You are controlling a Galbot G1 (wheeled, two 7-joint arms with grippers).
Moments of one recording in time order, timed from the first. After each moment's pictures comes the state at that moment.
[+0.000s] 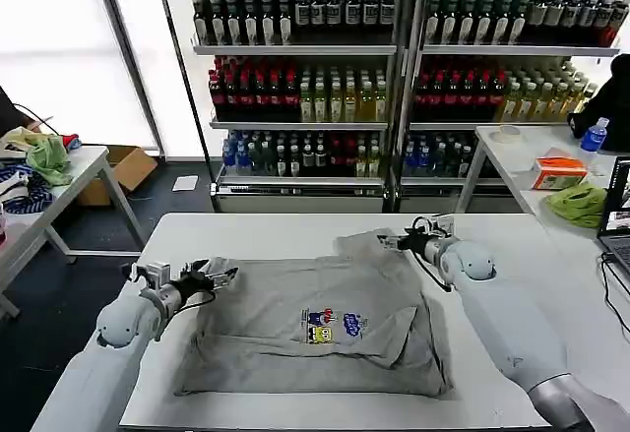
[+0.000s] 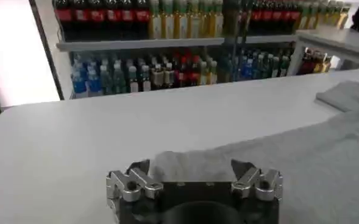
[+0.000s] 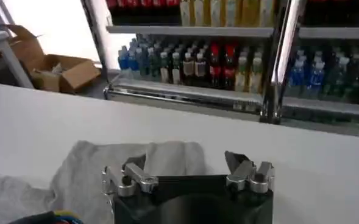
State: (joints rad) left arm 0.83 -1.05 -0.35 -1.38 -0.41 0.50 0.33; right arm -0.41 1.14 0.00 1.05 0.64 -0.56 -0.19
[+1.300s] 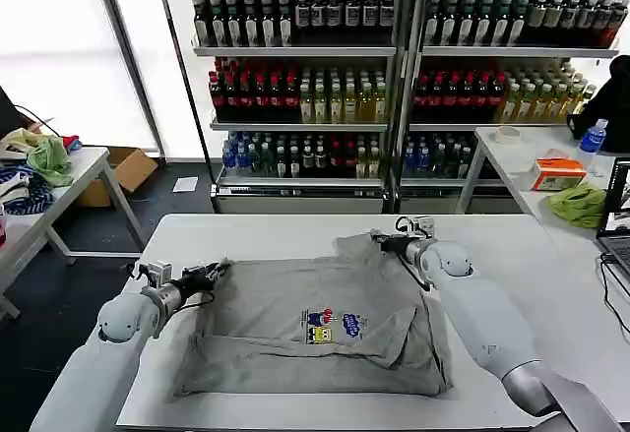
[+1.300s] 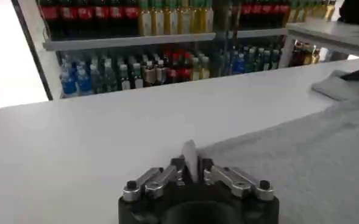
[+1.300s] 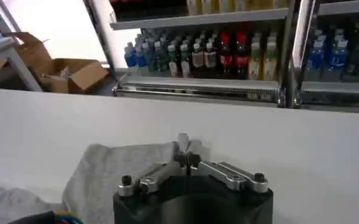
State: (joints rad) left arm 0.81 -1.05 -0.34 -1.34 -0.40 0.51 0.40; right arm -0.39 1.20 -0.02 0.98 0.68 -0.54 -0.19
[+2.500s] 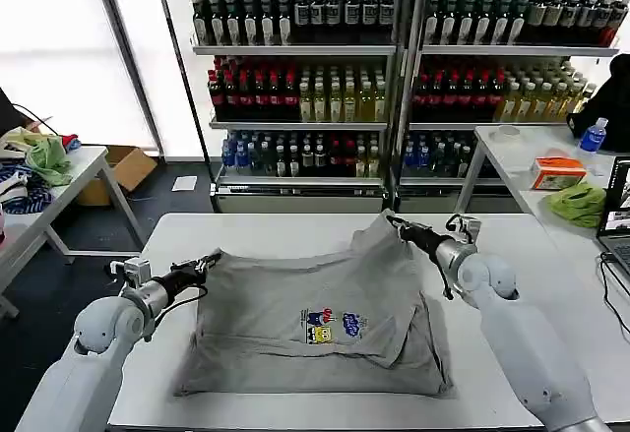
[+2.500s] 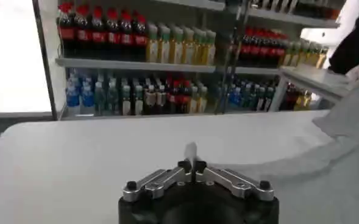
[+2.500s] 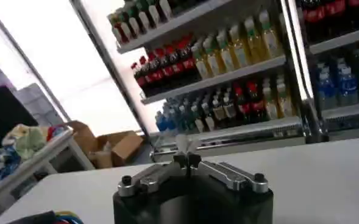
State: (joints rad) left arm 0.96 -1.03 -0.48 -1.60 -0.56 0.54 0.33; right arm -0.71 1.04 0.25 1.50 0.99 -0.48 -0.15
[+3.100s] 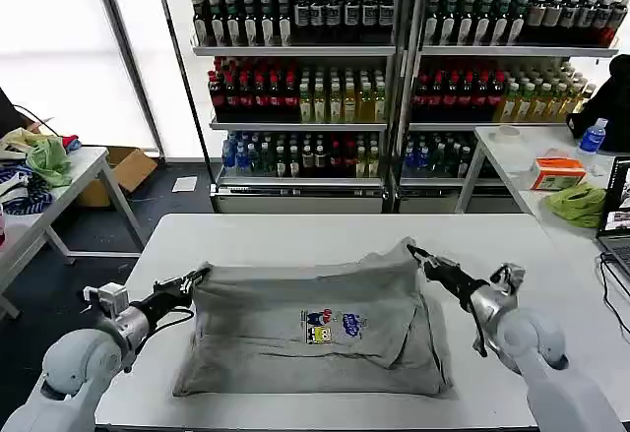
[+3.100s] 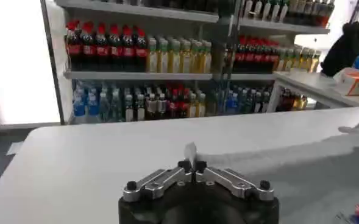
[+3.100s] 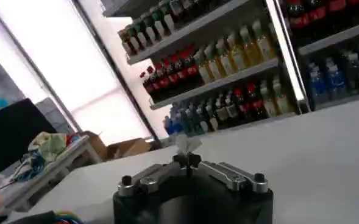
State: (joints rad) left arm 1.22 -0.99 -0.61 -1.83 -0.57 0.53 0.29; right arm -1.15 0.97 0.49 1.81 1.02 -0.45 -0.16
